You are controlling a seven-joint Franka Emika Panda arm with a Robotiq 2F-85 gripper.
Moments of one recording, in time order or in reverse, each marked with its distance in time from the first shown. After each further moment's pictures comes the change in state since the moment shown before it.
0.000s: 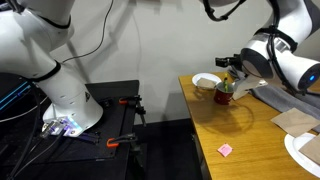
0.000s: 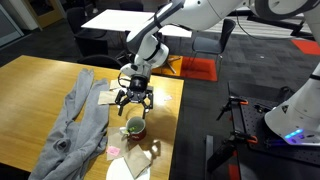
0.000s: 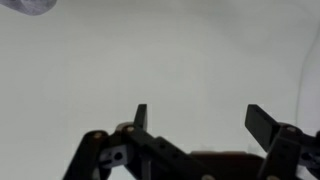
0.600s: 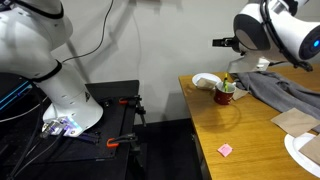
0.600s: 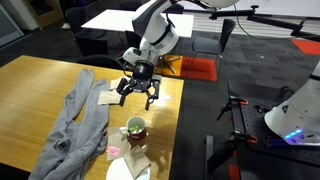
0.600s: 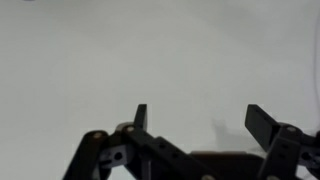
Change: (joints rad) arm 0.061 -0.261 -0.075 -0.224 0.094 0.015 0.134
